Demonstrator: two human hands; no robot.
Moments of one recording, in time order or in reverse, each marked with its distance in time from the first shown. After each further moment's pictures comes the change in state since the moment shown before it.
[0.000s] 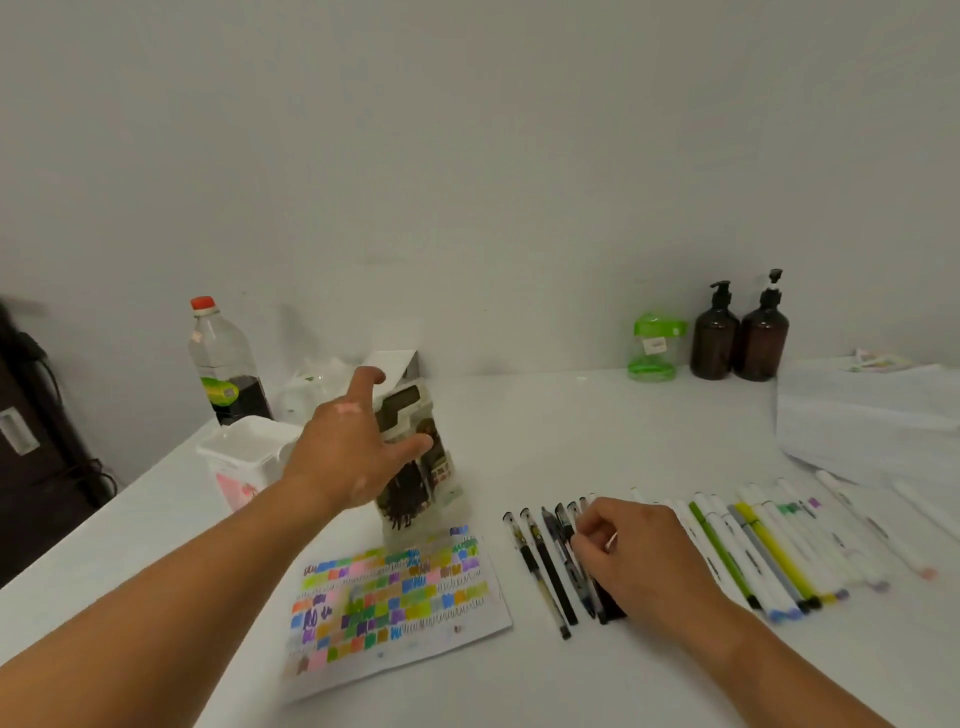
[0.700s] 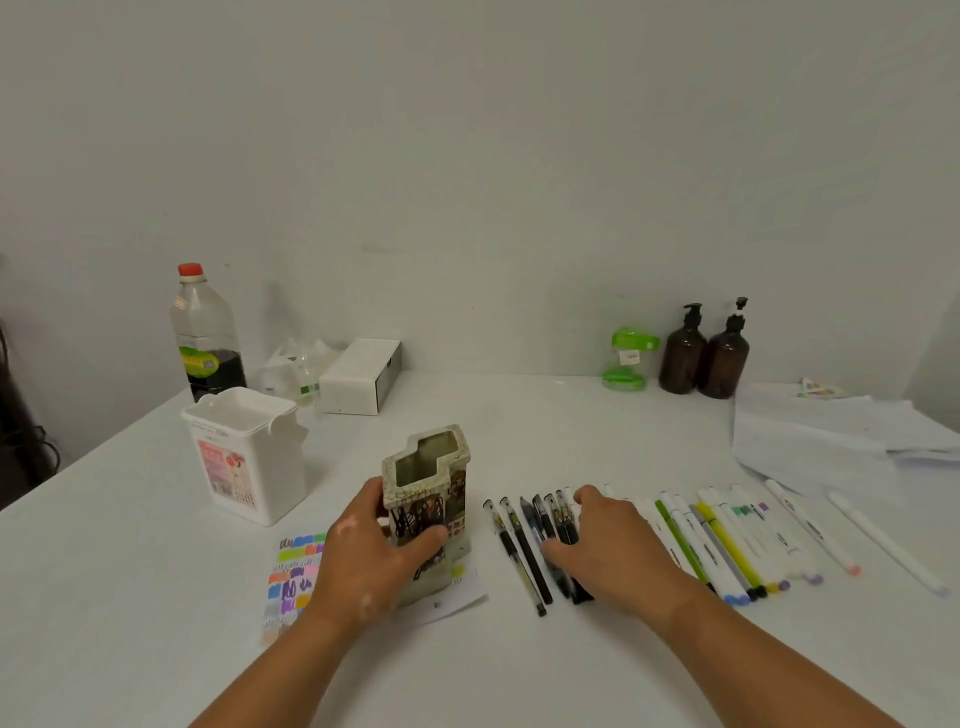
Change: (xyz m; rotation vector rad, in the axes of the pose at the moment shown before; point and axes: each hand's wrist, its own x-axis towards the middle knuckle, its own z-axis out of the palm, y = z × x) left_hand -0.109 -0.017 0.070 -0.563 0.006 -0.099; right_hand -0.001 -0.021 -0.004 -0.255 -0.163 0.145
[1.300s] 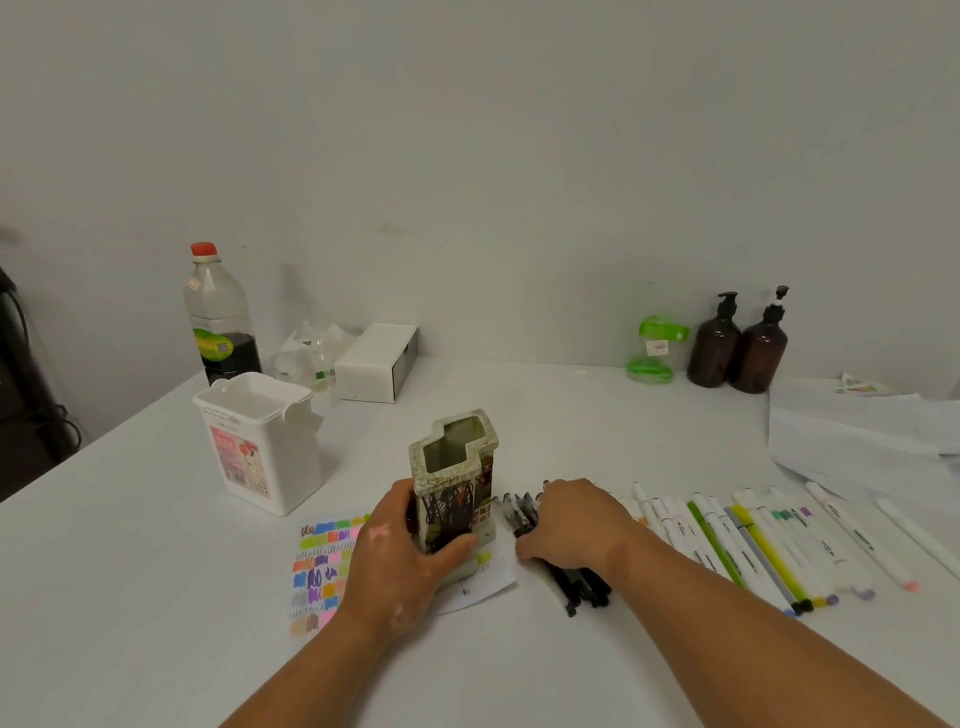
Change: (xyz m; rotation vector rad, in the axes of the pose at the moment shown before) left_hand 0.001 -0.020 0.017 -0.048 -0.033 0.020; right_hand 0.050 -0.046 0.027 -0.230 -0.228 -0.062
